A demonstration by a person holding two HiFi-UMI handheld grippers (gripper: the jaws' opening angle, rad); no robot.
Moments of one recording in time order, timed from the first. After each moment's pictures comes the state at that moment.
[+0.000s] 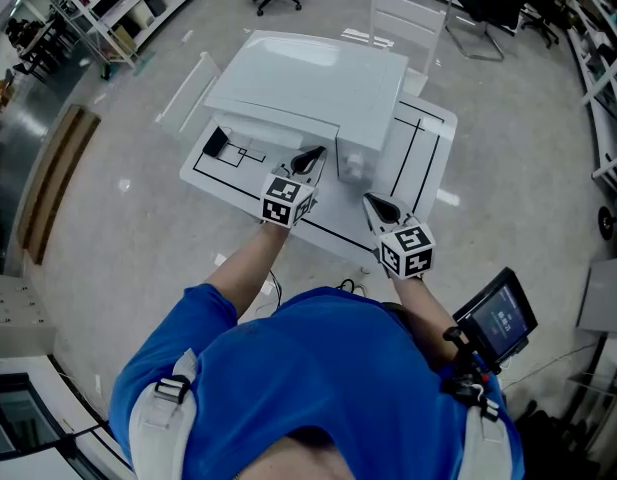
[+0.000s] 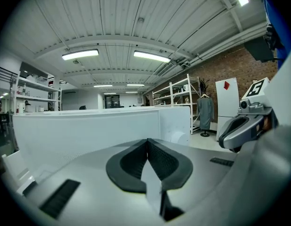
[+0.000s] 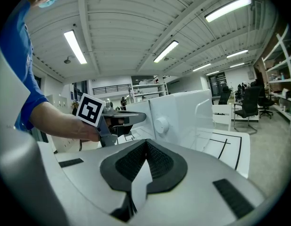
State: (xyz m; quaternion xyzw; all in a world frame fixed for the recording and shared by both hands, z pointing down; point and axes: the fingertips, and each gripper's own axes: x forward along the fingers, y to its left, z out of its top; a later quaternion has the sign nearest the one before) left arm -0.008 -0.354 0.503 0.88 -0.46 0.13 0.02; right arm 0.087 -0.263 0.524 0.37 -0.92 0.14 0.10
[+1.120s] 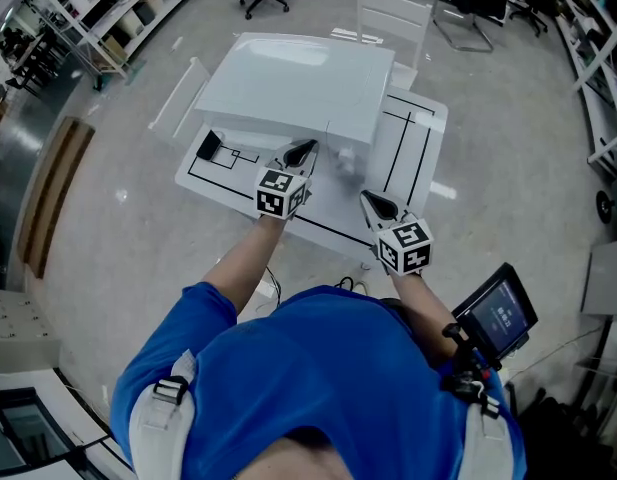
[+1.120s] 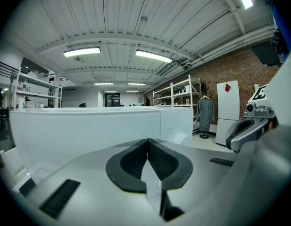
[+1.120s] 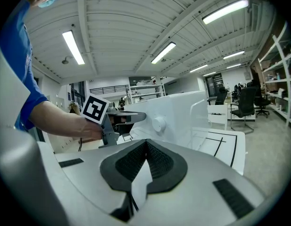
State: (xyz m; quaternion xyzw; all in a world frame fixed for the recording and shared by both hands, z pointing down) left arm -0.009 -0.366 0.507 0.88 -0.46 0.12 0.04; right arm 0.096 -0.259 0.527 0.38 -0.91 0.14 0.10
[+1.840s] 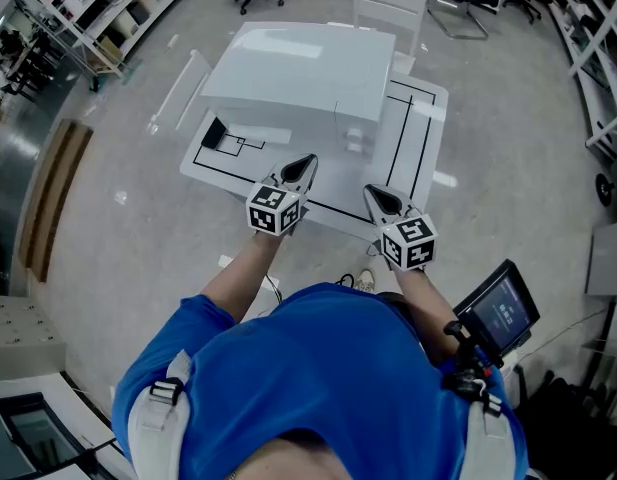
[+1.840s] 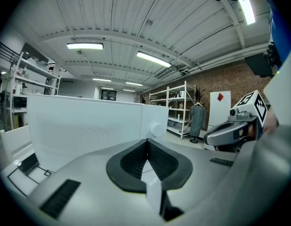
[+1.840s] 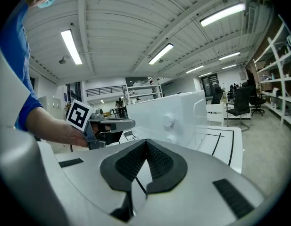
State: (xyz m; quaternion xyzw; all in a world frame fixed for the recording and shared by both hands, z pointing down) left arm -0.025 -0.282 0.515 0.90 -0.43 0.10 0.08; right arm 0.084 -0.216 0.522 0.40 -0.90 0.15 0.09
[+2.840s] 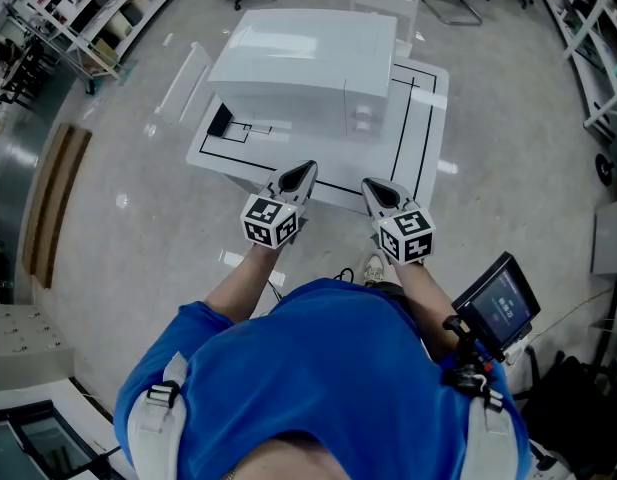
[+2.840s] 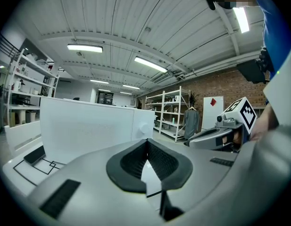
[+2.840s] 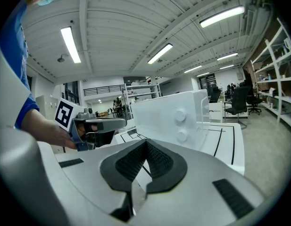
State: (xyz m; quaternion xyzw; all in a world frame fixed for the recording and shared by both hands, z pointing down) left arm -0.050 -0.208 0.503 0.91 -0.40 0.07 0.08; right arm 0.051 -0.174 0.525 0.42 -0.89 0.15 0.09
